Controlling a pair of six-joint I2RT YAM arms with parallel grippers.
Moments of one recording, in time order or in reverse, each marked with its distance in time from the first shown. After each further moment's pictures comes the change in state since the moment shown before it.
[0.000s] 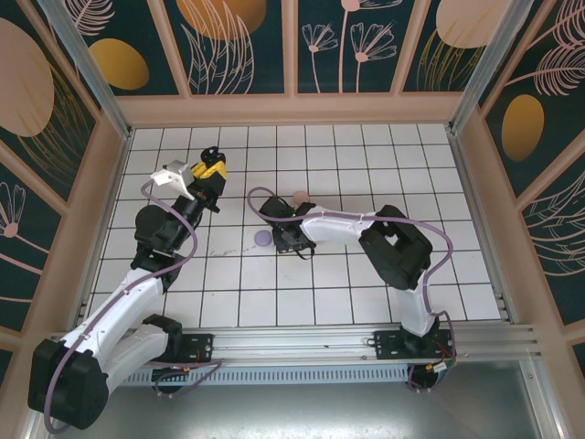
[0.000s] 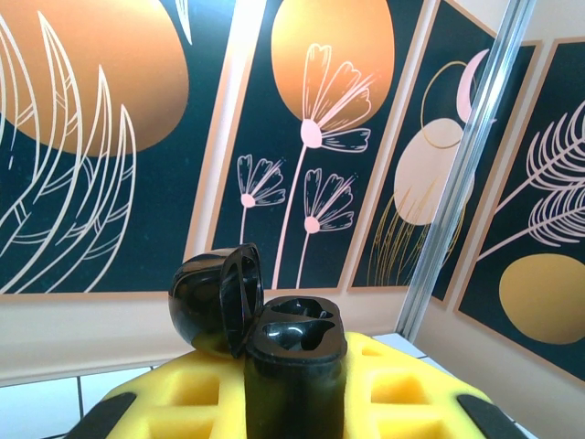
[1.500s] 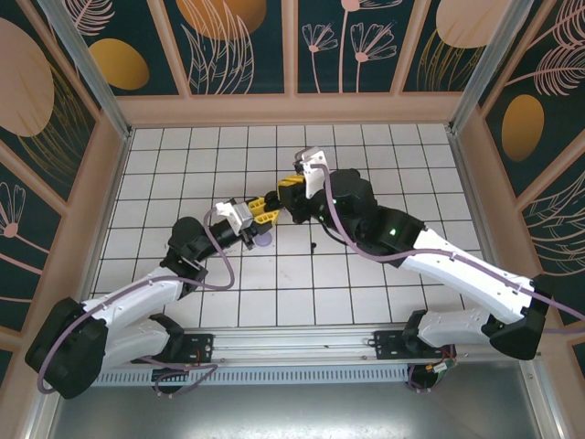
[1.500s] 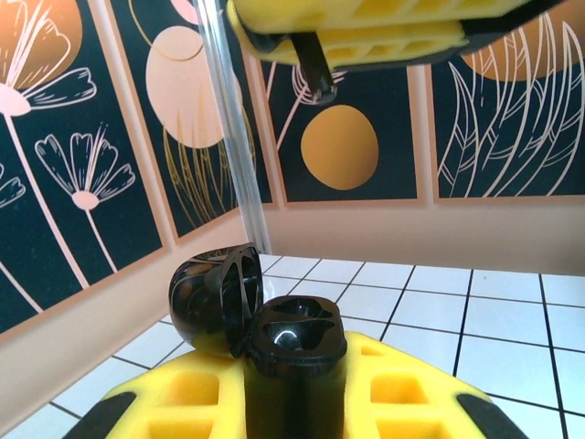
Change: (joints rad) left arm -0.266 0.173 -0.092 0.188 0.311 0.417; right arm 0.108 -0.787 -0.085 0.323 0.039 -0.434
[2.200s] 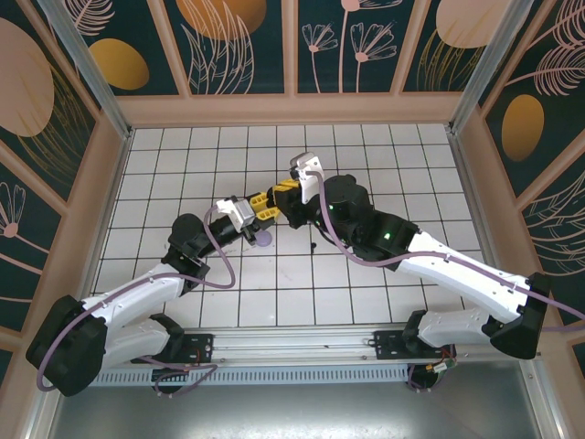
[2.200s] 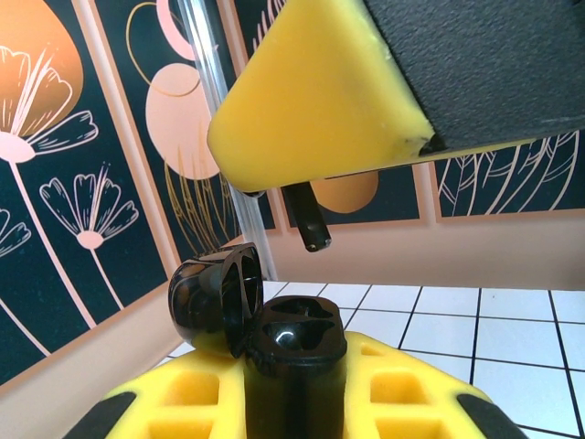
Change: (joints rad) left arm -0.012 0.010 0.039 0.019 0.000 0.024; right arm 0.013 0.000 -0.049 0.066 -0.003 -0.017
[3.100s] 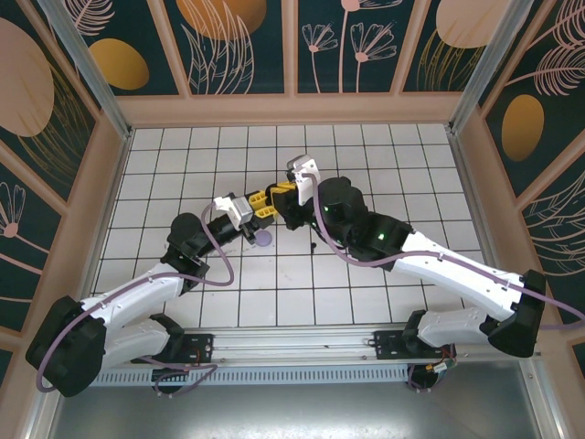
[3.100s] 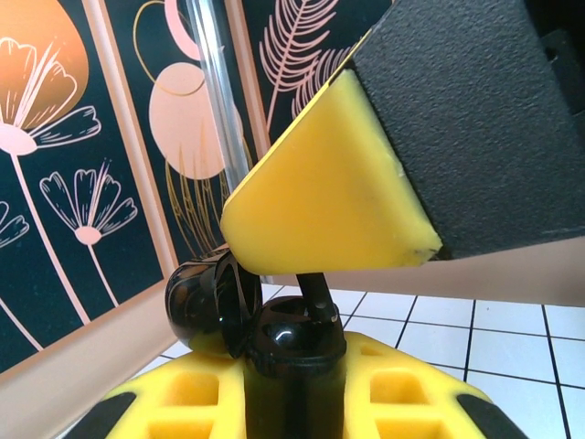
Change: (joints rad) left arm 0.002 -0.005 0.010 -0.005 -0.001 -0.052; right arm 0.002 0.022 -0.026 0.035 0.000 0.003
